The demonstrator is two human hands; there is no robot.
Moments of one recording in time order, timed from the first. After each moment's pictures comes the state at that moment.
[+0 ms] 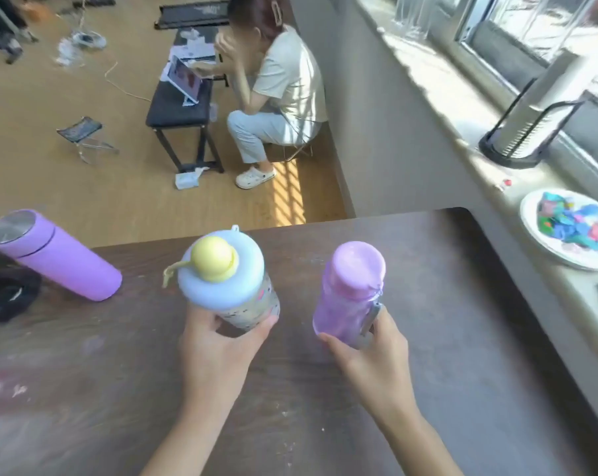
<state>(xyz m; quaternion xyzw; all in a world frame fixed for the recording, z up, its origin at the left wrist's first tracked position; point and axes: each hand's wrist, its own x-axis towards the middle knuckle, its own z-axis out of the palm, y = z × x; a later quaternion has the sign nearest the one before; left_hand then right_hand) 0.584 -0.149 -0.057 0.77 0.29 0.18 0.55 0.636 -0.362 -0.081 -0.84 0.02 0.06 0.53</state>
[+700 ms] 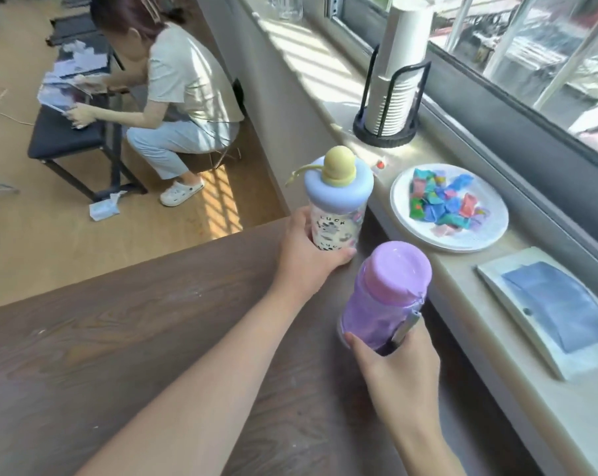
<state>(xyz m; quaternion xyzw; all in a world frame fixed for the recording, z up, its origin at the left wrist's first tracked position) 0.833 -0.400 -0.093 0.80 0.09 0.05 0.59 0.687 -0.536 -0.106 -0.83 0.16 -0.09 0.53</state>
